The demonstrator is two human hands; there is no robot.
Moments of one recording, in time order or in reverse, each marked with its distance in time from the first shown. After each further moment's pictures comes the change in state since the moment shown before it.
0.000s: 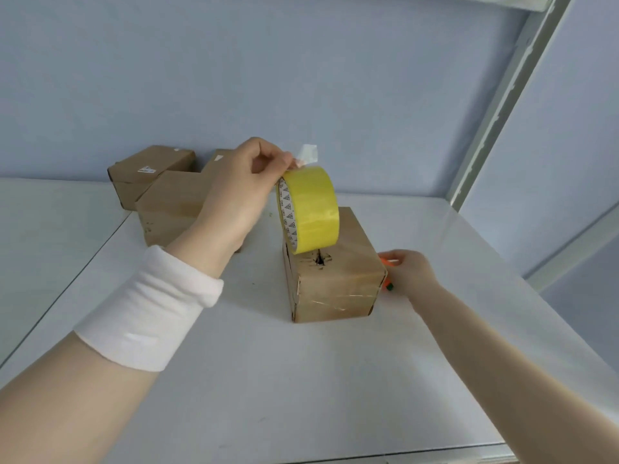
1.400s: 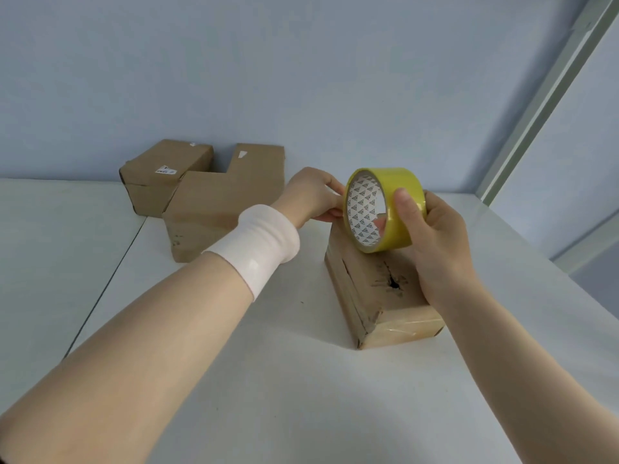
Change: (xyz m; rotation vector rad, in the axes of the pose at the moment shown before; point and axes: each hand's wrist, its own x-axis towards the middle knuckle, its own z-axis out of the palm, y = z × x) left_hand 0.083 -0.081 0.011 0.169 -0.394 -0.447; right_hand -0.046 -0.092 0.056 0.524 0.059 -0.517
